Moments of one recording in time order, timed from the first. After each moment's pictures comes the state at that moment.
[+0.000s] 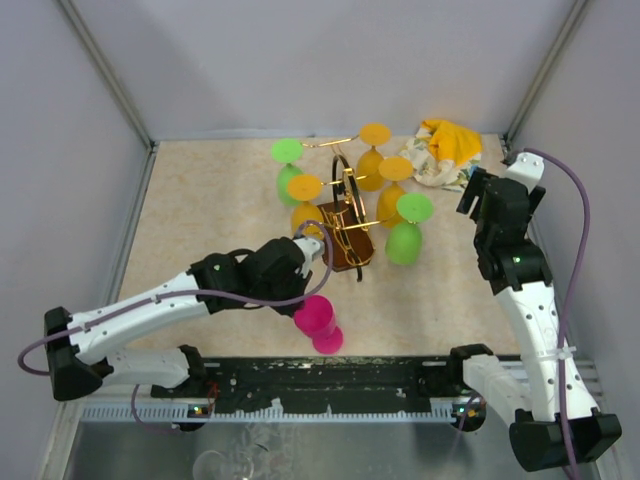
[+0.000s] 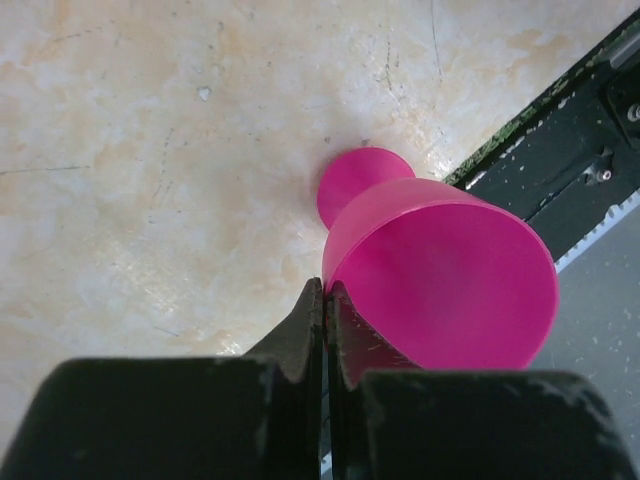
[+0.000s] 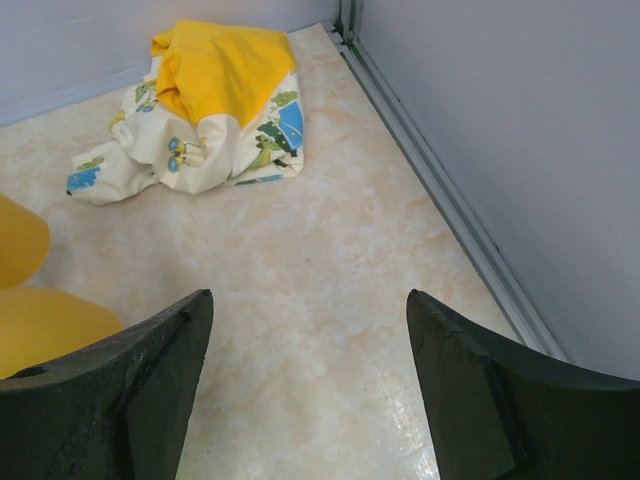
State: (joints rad) left arm -1.10 1.20 1.08 -0.81 -0.07 -0.43; right arm 0.13 0.88 1.03 -0.48 0.53 0.18
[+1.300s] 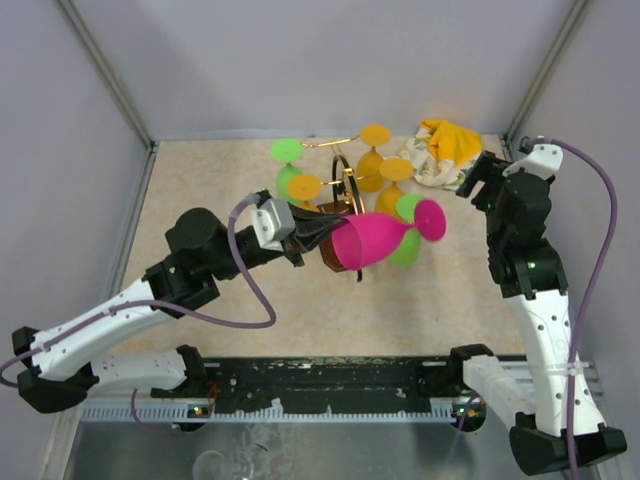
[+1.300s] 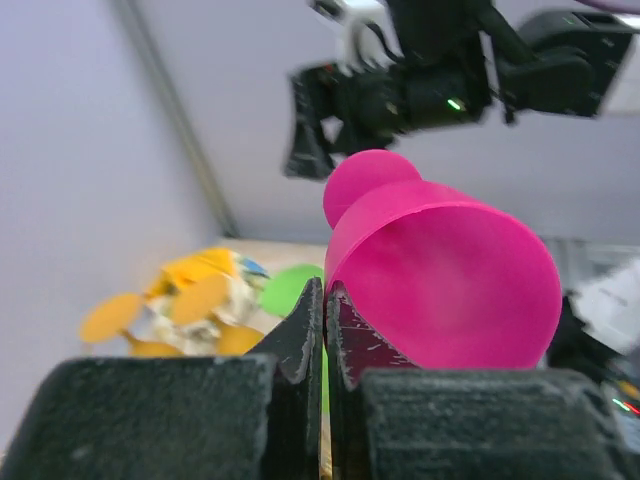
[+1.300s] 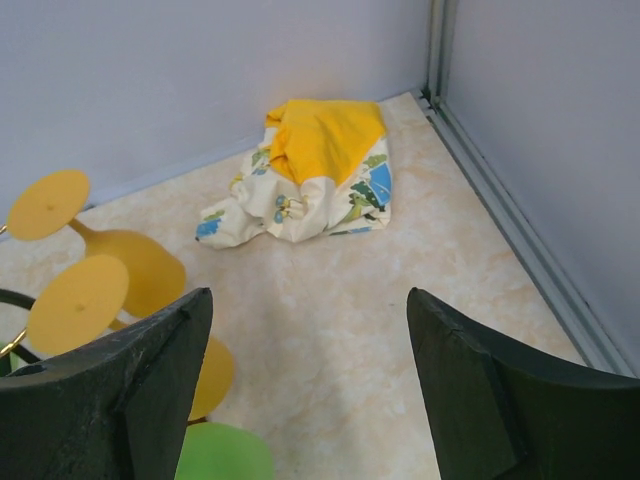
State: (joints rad) left arm -1.10 1.06 1.22 0.03 0.18 0.14; right arm 0.13 0.86 1.15 -0.45 0.36 0.25
